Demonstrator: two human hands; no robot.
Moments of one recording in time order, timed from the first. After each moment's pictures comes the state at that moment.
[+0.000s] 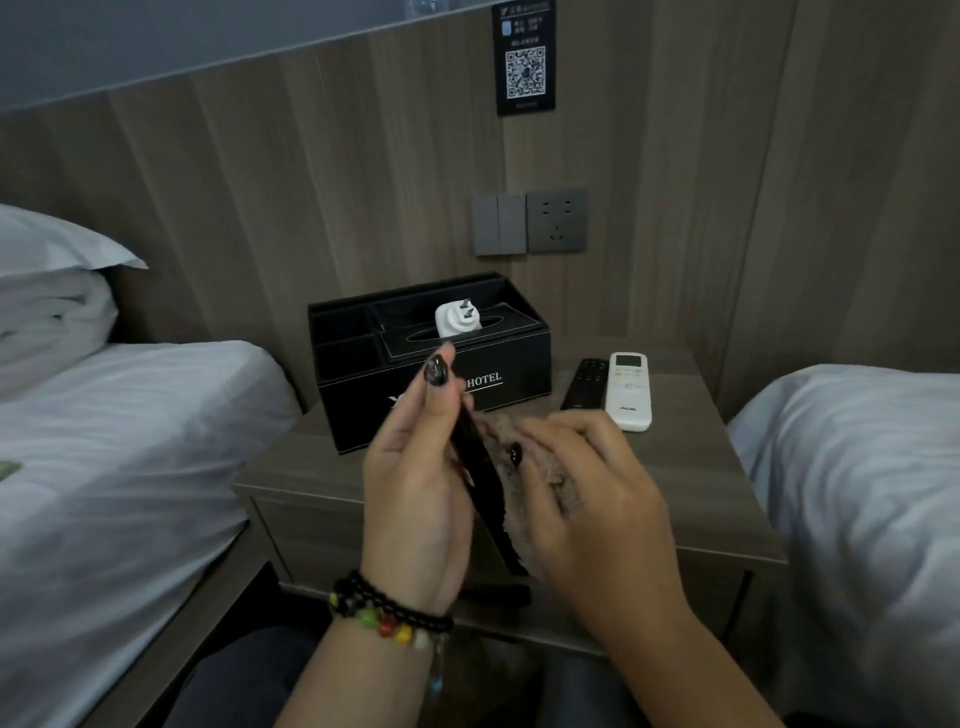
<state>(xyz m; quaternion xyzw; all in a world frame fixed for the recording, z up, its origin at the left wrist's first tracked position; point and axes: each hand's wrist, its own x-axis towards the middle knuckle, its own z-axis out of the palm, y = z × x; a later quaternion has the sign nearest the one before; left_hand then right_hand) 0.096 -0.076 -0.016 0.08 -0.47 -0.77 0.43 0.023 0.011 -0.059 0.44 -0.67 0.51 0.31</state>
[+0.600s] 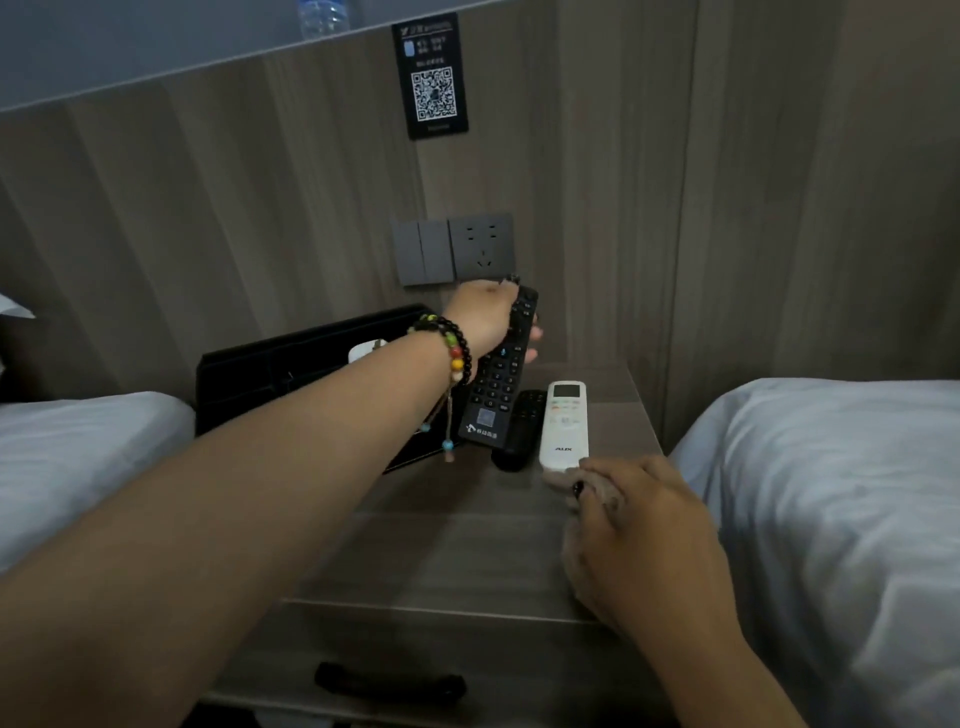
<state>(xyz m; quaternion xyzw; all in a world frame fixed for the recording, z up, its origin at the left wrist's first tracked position) -0.114 -0.124 0.057 0.18 -0.72 -0.64 0.19 -0.058 0.047 -0.063 0.26 -0.88 0.37 0.15</state>
